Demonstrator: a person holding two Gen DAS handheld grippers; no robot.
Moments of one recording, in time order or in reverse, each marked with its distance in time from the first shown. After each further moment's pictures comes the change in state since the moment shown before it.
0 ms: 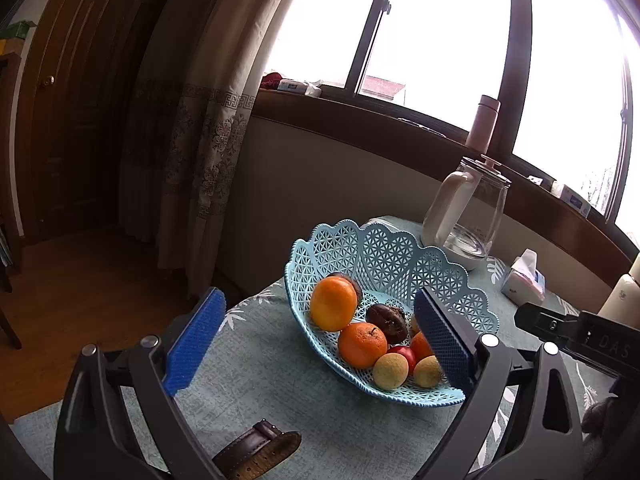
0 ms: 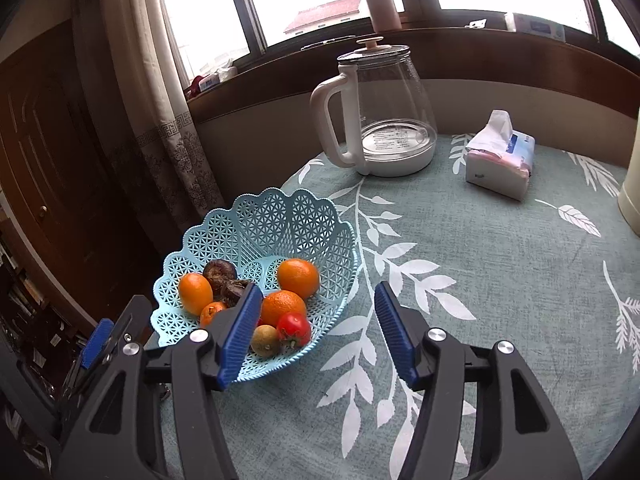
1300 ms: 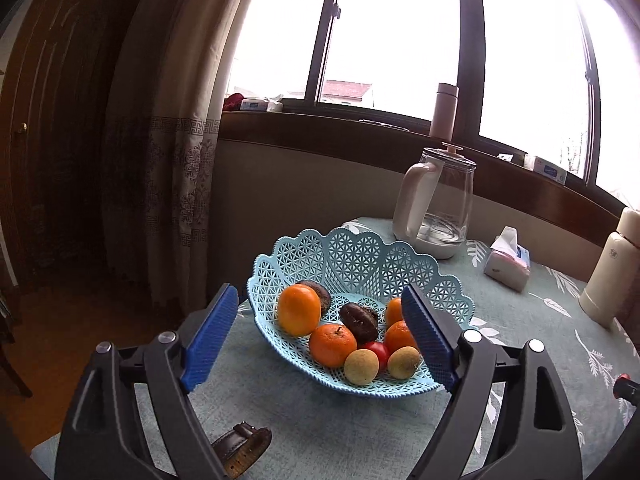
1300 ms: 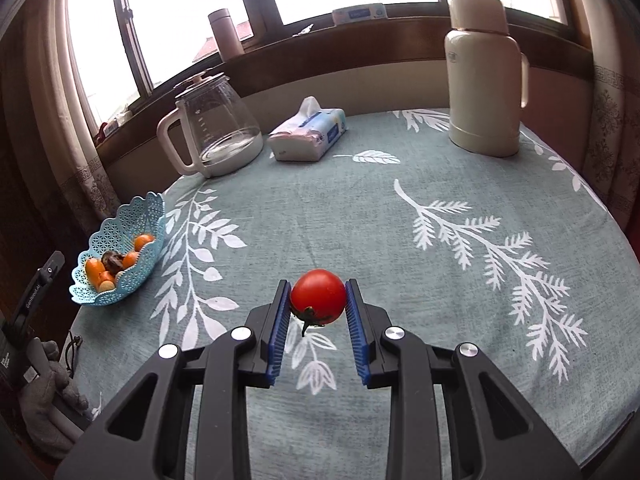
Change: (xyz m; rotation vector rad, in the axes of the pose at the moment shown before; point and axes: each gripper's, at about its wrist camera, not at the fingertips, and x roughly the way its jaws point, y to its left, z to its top) left arm -0.016 -0.024 -0.001 0.143 -0.043 -0.054; right arm -0.114 -0.134 -0.080 0.184 -0.077 -0.260
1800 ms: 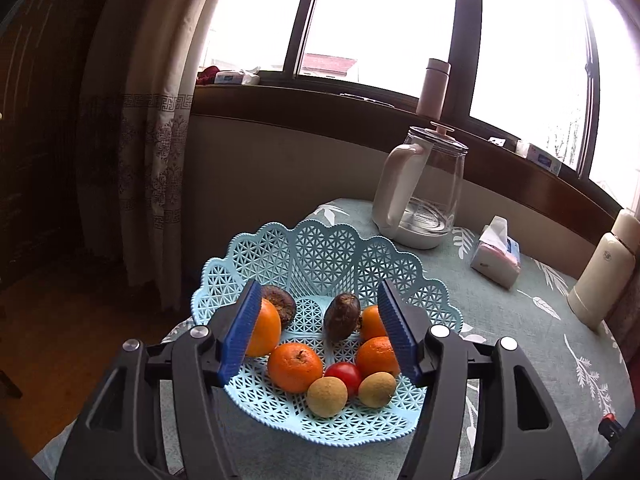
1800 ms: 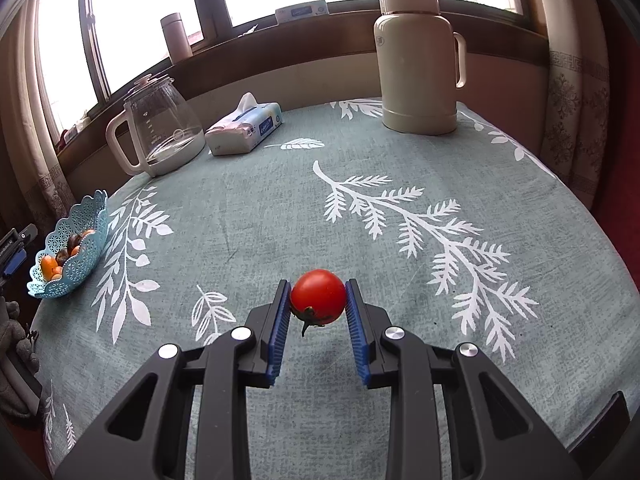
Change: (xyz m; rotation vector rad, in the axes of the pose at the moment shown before) left arm 0.042 -0.016 0.016 0.005 0.086 -0.057; right arm -0.005 -0.057 -0.031 0.060 -0.016 -0.163
